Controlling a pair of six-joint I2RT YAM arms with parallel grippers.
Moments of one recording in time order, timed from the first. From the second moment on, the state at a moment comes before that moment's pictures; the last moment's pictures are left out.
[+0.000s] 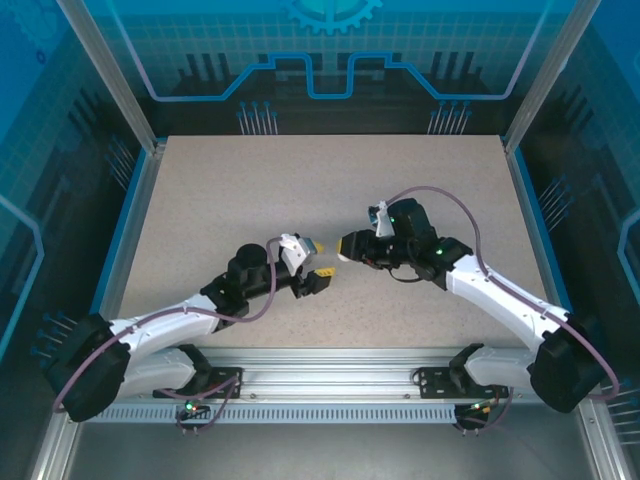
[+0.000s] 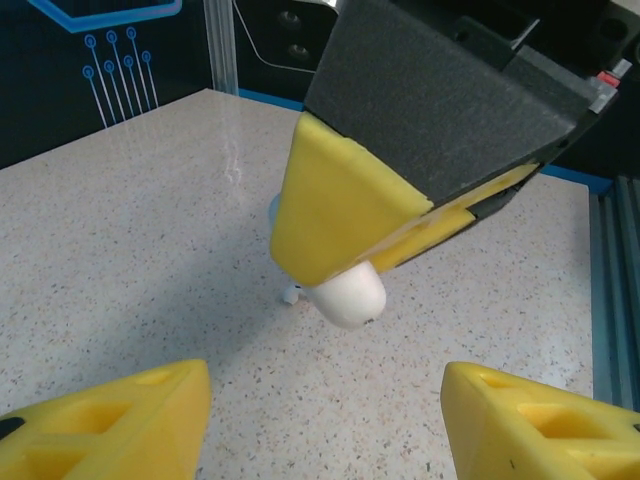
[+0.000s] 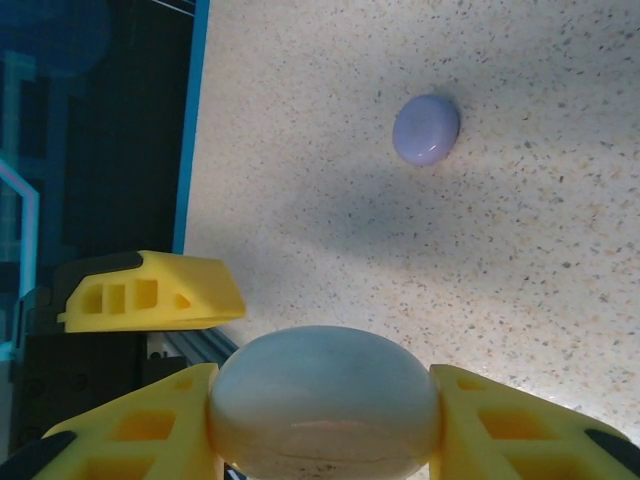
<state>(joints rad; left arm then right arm) -0.71 1.15 0.45 0.50 0.31 0.01 0.59 1.21 0.87 -0.32 -0.44 0.85</state>
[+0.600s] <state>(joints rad) -0.72 1.24 0.45 0.69 0.29 -0.07 0.64 1.18 0.78 -0.12 -0.39 0.98</state>
